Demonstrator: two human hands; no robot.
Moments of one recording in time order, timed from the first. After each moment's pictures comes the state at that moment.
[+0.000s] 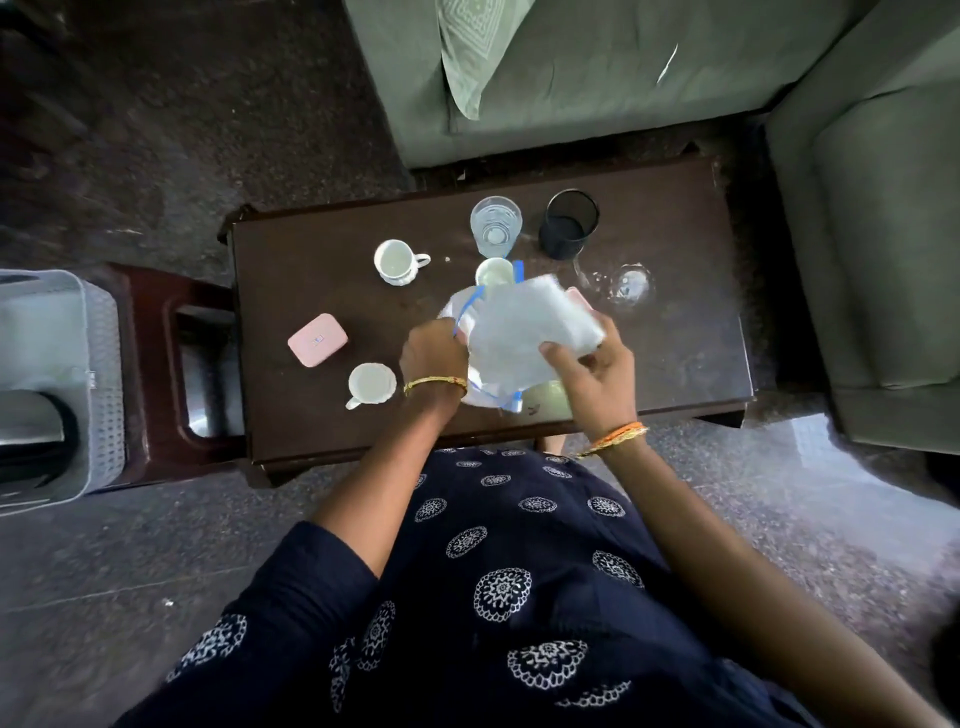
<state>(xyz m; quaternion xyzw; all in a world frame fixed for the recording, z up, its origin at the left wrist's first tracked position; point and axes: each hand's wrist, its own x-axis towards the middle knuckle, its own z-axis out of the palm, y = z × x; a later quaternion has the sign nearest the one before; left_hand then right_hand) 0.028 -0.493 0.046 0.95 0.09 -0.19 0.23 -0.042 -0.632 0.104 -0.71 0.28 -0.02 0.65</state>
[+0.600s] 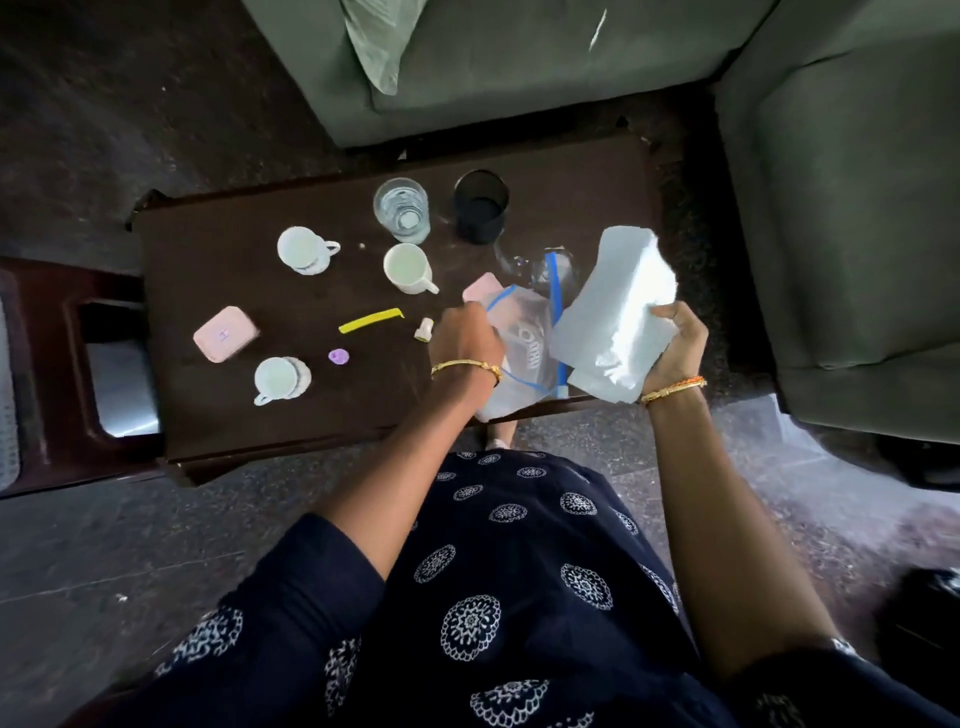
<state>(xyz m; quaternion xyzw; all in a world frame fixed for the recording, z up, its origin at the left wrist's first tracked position) 0.000 -0.659 0.048 0.96 0.03 -0.23 0.18 -0.061 -0.846 0.048 -0.41 0.47 0.02 0.78</state>
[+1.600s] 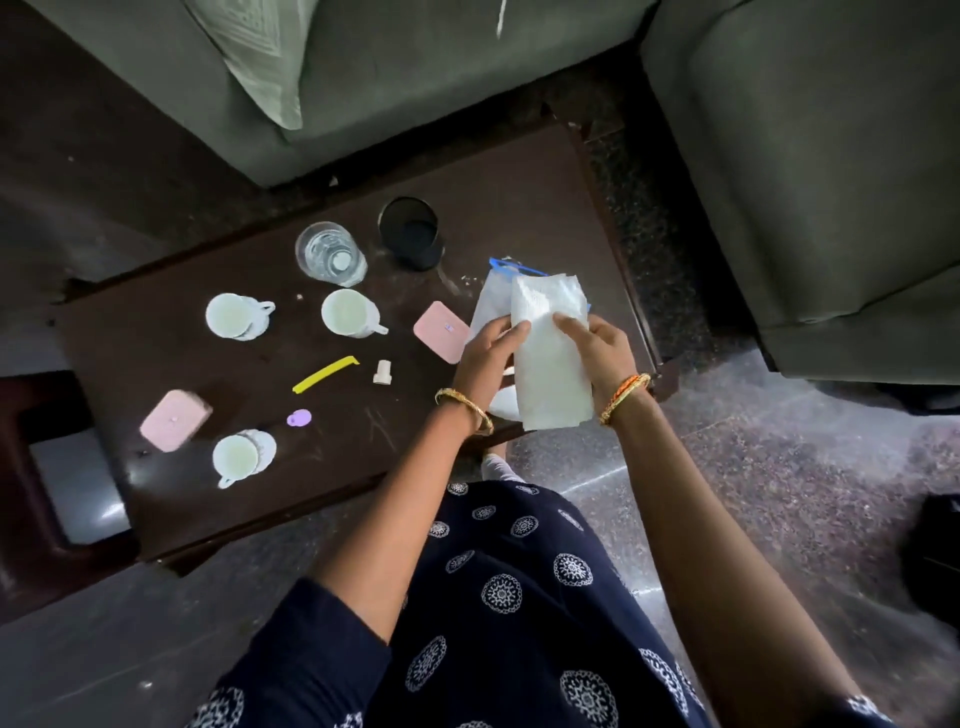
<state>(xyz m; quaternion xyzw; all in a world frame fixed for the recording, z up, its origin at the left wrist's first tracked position) 0.011 -0.720 0.004 0.65 0.12 -0.44 0.61 -0.040 -0.850 0.007 -0.55 0.50 0.10 0.66</state>
